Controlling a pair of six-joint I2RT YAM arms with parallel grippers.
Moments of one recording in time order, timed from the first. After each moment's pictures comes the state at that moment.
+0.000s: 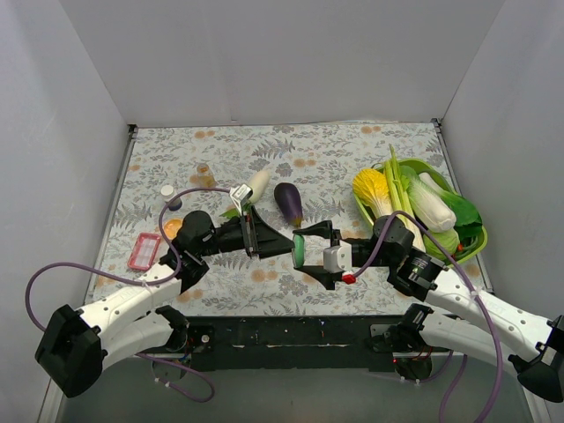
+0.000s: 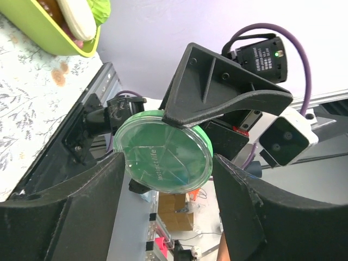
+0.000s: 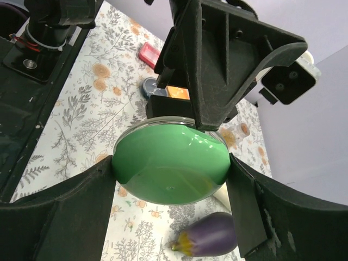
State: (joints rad) left arm -0.68 0.97 0.50 0.56 0.71 -1.33; right arm 0.91 0.81 0.62 0.12 -0.67 -0.72
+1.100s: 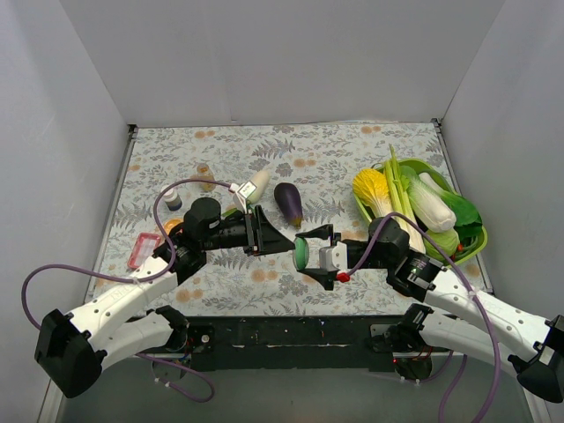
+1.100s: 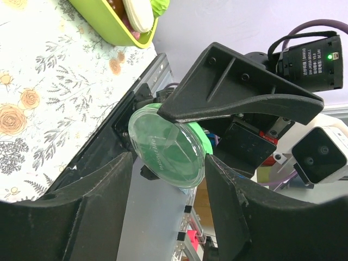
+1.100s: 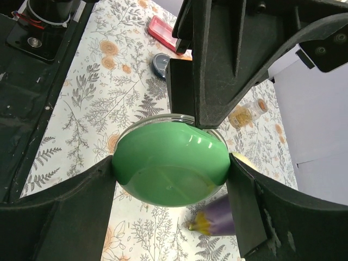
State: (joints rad) left arm -0.68 0.97 0.67 0.07 0.64 -1.05; right arm 0.91 0.81 0.60 0.04 -0.63 -0.71
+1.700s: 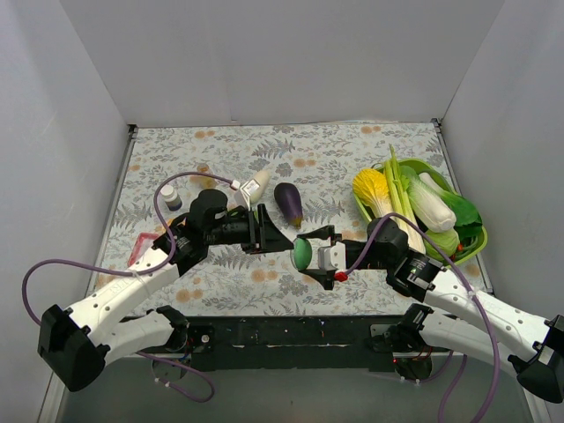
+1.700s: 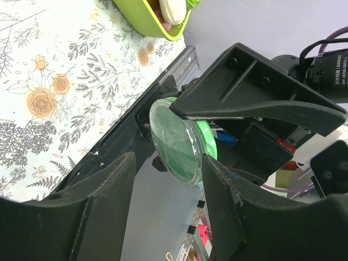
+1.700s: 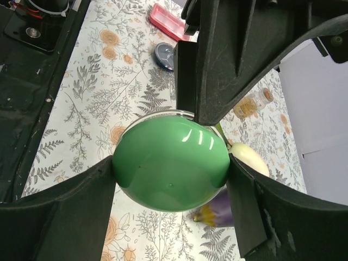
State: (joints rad) left arm -0.68 1.01 0.79 -0.17 0.60 -0.93; right arm 0.91 0.81 0.59 0.01 -0.61 -0.71
